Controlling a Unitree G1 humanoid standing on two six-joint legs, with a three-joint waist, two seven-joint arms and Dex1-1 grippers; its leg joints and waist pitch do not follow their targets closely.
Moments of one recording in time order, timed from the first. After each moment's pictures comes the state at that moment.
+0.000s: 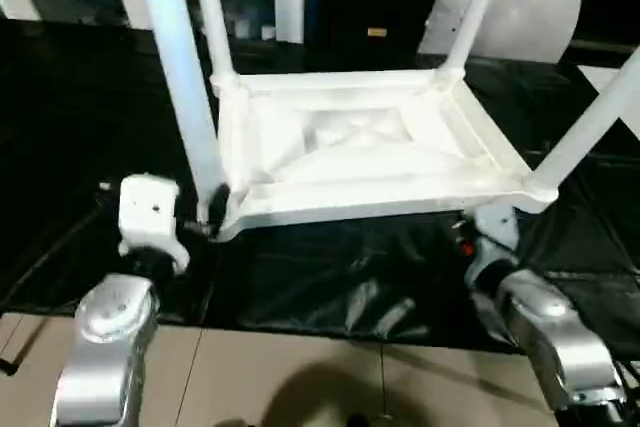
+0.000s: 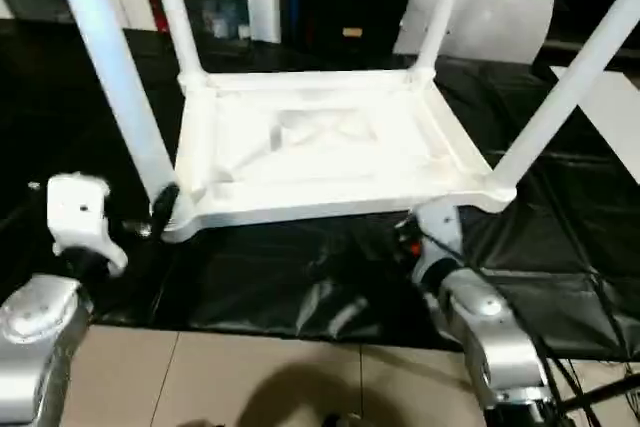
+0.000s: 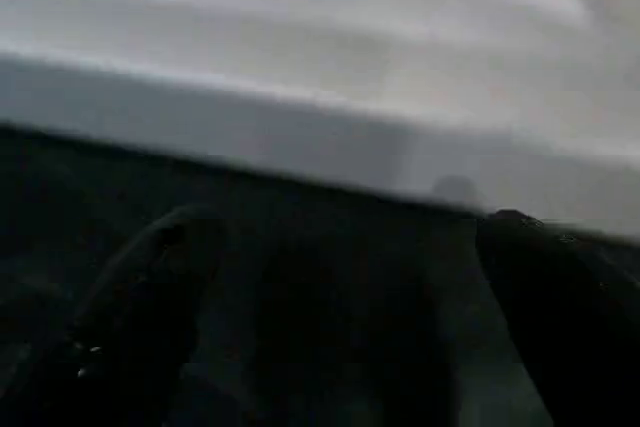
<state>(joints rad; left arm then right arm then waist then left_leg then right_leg) -0.04 0.21 0.12 -0.29 -0.06 0.31 -0.25 -0.12 -0.33 0.05 0.04 0.23 0.39 0.30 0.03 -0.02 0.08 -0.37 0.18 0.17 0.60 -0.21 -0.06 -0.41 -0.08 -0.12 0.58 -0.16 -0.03</state>
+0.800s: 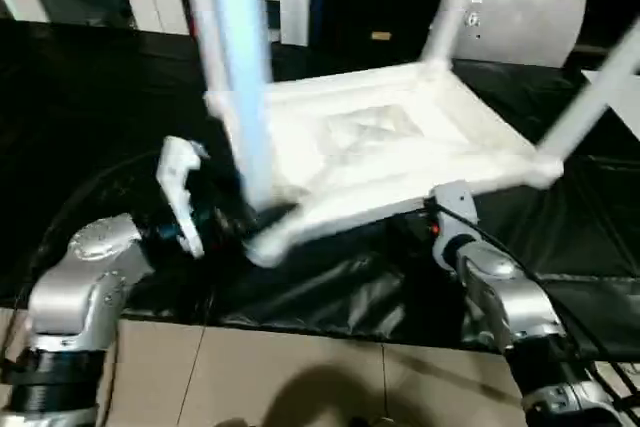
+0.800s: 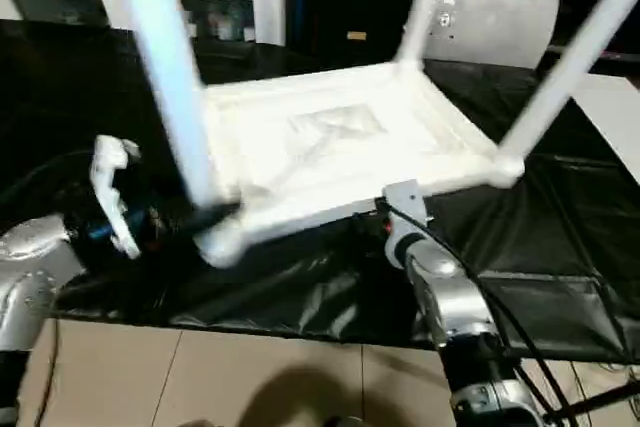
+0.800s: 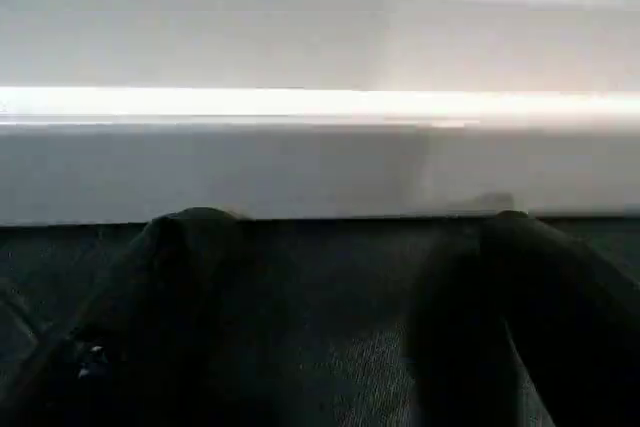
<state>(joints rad) -0.28 0.44 0.04 -0.10 -0.53 0.57 -0.98 -0.41 -0.21 0.08 0.48 0.10 0.30 0.24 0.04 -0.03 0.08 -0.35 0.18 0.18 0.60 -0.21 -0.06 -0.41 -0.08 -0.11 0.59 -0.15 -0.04</state>
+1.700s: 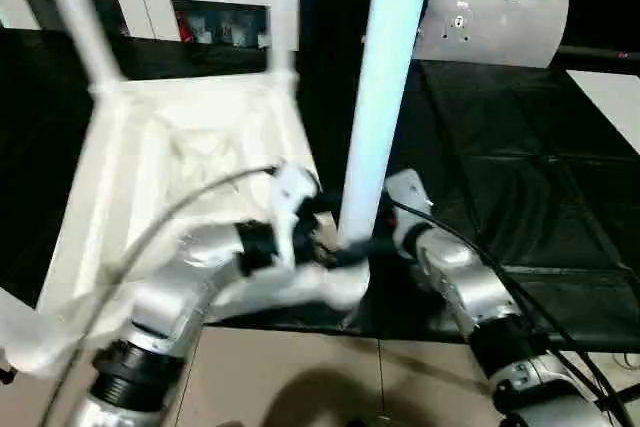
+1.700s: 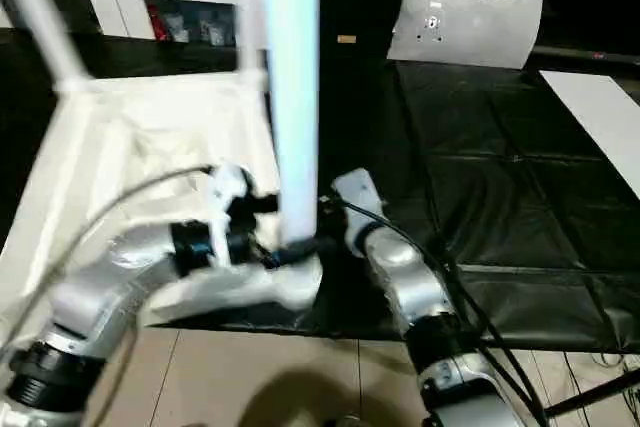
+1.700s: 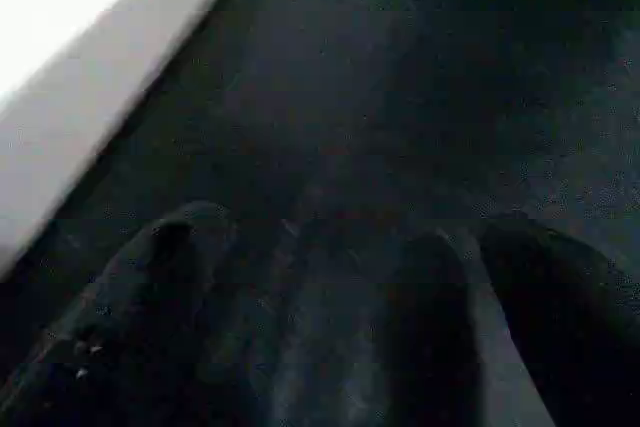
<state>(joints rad) -0.36 0.30 -0.19 -0.08 -0.38 0.47 -0.82 -0.49 -0.15 0.14 0.61 0.02 0.18 0.27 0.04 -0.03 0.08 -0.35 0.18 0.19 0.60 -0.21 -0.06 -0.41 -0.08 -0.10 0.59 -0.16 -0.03</state>
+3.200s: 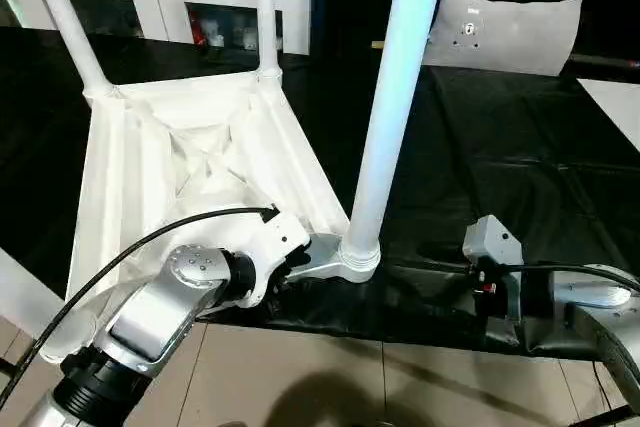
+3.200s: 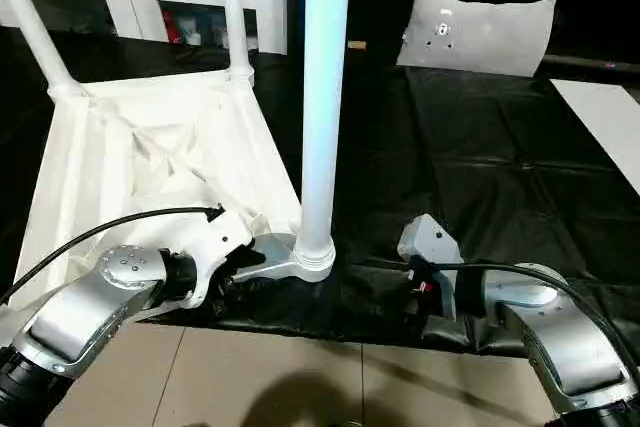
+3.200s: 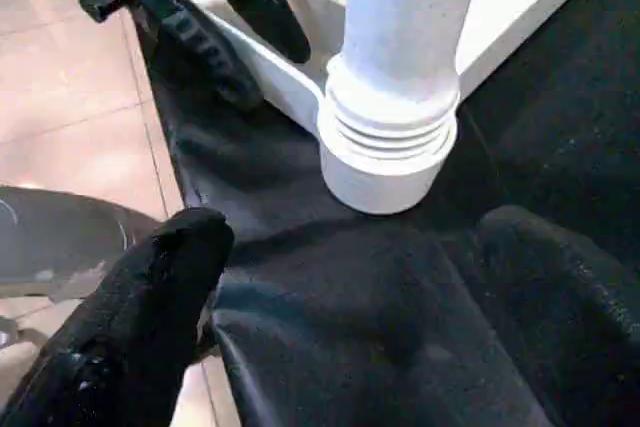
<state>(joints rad) -0.33 0.49 -0.40 -0.12 -0.14 0.70 -0.74 -0.11 -0.68 0.13 -0.15 0.32 0.43 1.01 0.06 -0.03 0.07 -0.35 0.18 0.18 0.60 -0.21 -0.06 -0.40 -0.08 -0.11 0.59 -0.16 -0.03</state>
